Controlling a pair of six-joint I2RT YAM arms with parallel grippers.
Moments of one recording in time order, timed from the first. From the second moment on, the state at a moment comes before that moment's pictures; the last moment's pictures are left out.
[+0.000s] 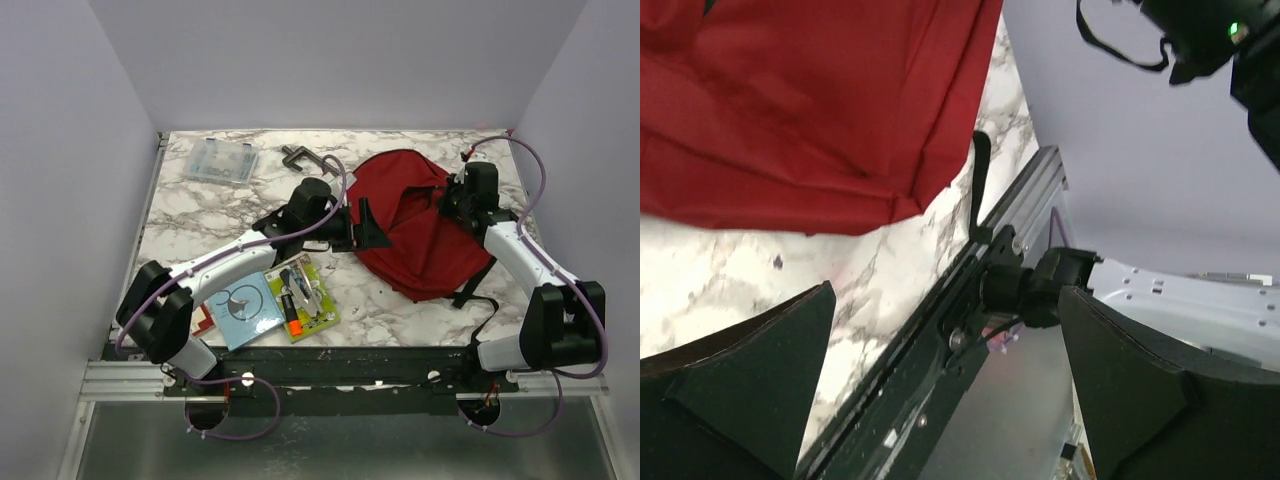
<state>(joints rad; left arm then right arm) -0.76 1.49 1.08 -0.04 0.49 -0.85 0.10 1.41 0.95 -0.15 0.01 0.24</state>
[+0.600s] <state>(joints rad) -0.74 1.89 1.46 0.13 0.47 -0.74 0.10 1.26 0.94 -0.14 -0.17 0.27</state>
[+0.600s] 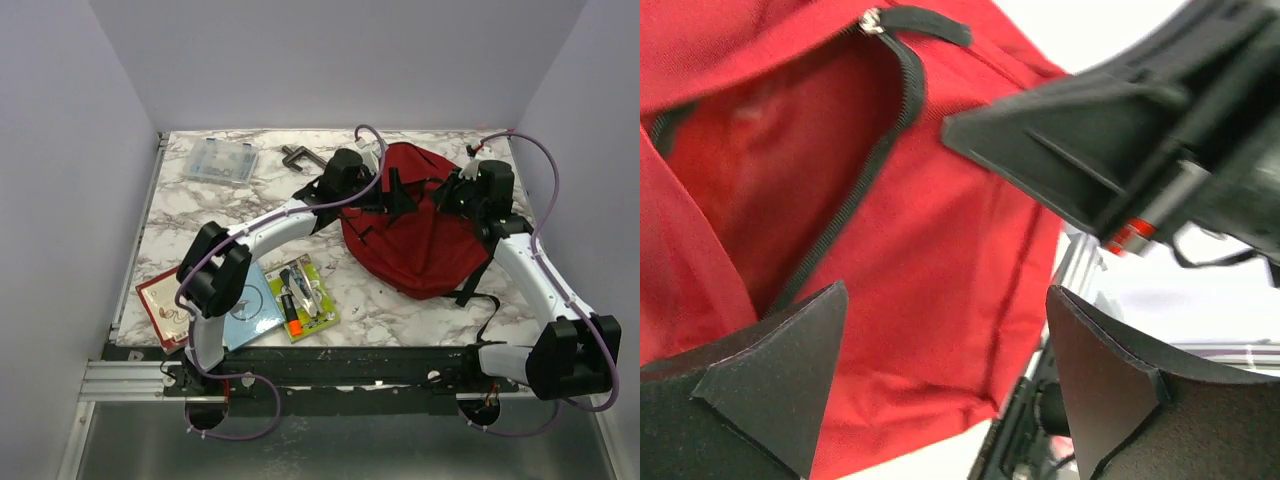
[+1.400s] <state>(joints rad) -0.70 2.21 1.80 0.29 0.73 -0.76 0.09 1.21 0.95 -0.21 -0.28 0.29</state>
